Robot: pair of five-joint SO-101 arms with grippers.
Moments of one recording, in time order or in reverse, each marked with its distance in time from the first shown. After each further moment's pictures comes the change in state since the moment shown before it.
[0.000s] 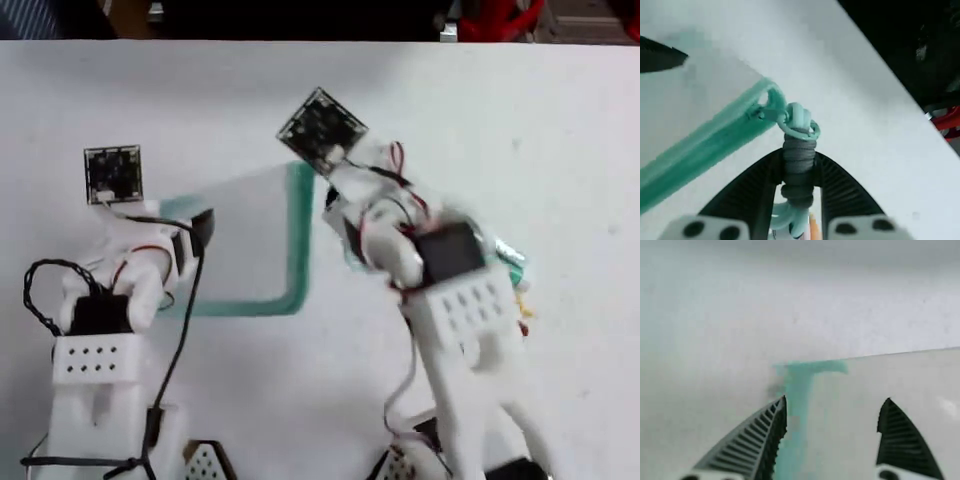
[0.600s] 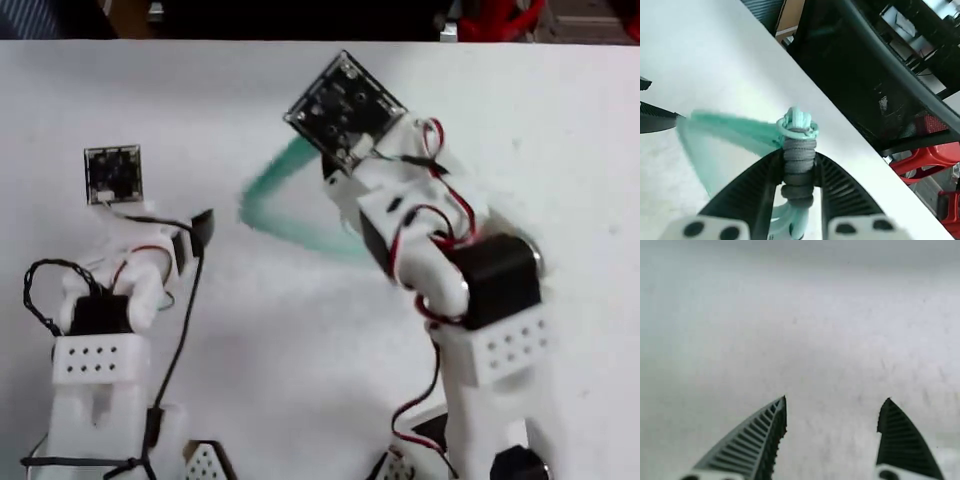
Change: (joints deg) left arm 0.0 0.0 0.0 0.0 0.0; right arm -1.8 6.2 -21.8 5.5 0.0
